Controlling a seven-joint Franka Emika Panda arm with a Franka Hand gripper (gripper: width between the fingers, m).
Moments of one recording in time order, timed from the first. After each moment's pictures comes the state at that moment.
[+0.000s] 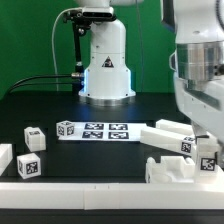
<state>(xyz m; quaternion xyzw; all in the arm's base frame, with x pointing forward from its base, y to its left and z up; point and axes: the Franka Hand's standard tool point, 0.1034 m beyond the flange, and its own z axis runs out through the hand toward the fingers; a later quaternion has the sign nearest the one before) 0.615 0.127 0.071 -0.81 0.59 0.02 0.06</state>
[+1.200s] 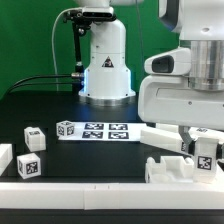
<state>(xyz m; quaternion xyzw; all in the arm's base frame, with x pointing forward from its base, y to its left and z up) 0.617 0.117 0.069 -0.97 0.26 -0.01 0.02</state>
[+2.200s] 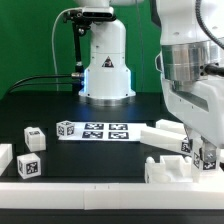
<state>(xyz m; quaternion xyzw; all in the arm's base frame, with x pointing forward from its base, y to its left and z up) 0.614 0.112 0.069 -0.72 0.69 0.04 0.07</state>
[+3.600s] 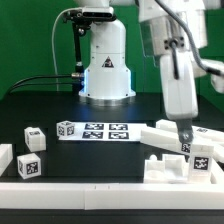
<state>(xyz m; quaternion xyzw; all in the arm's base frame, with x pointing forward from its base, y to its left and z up) 0.606 0.082 0.103 -0.61 0.78 0.04 0.10</state>
